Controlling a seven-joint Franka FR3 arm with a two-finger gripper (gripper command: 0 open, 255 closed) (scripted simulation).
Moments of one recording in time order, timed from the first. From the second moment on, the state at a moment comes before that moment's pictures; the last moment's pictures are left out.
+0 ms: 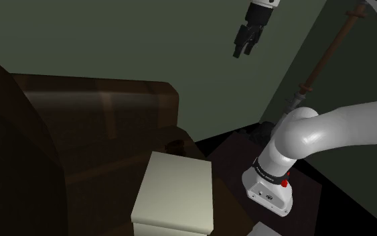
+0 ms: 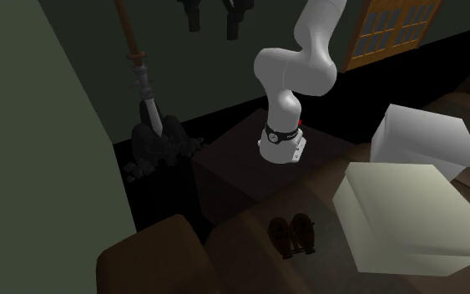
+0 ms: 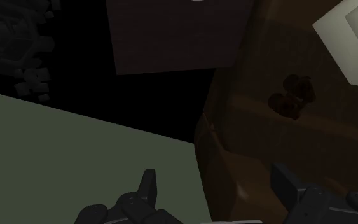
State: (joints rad) arm 0.00 -0.82 -0.07 -2.26 -0.06 1.50 -0.05
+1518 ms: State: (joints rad) arm 0.15 -0.69 0.23 -2.72 0.18 2.02 0.24
